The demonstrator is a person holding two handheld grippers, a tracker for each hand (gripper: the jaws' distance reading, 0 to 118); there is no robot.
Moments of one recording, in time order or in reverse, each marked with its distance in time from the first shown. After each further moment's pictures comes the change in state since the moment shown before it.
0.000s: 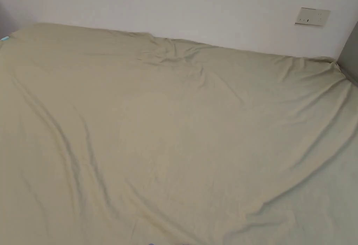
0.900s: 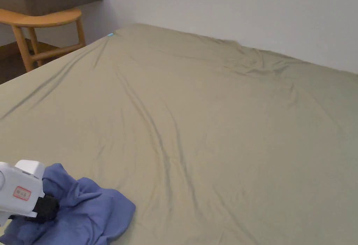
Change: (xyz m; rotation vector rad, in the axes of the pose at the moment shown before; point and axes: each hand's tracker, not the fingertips) left arm -0.064 0.112 0.310 0.218 1.022 -0.102; right arm -0.035 0.009 0.050 0.089 -0.044 -0.093
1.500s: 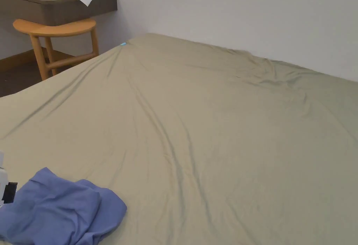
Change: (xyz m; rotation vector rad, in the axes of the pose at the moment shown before) left arm -0.043 -0.013 0.064 0.278 0.332 0.147; right arm -0.017 0.006 0.008 0.026 -0.005 0.086
